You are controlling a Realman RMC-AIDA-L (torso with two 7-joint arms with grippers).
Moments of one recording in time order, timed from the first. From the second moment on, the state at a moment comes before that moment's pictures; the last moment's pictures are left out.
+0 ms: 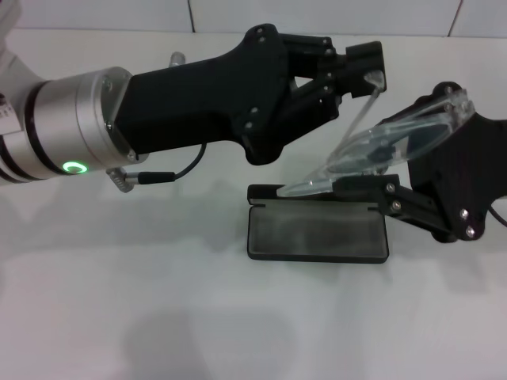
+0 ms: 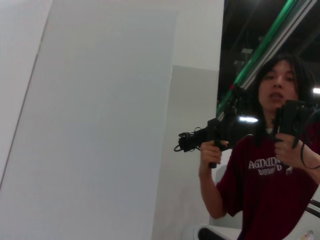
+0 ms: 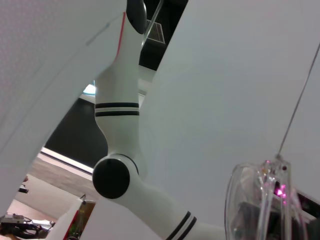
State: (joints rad) left arm -0.50 -2.09 1.37 0.85 1.06 1.73 -1.42; right arm 0.49 2.02 -1.23 -0.88 -1.26 -1.91 0.90
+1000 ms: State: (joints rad) left arm -0.50 -2.08 1.36 0.85 1.07 1.73 -1.43; right arm 0.49 2.02 -1.22 -0.88 -1.27 -1.86 0.87
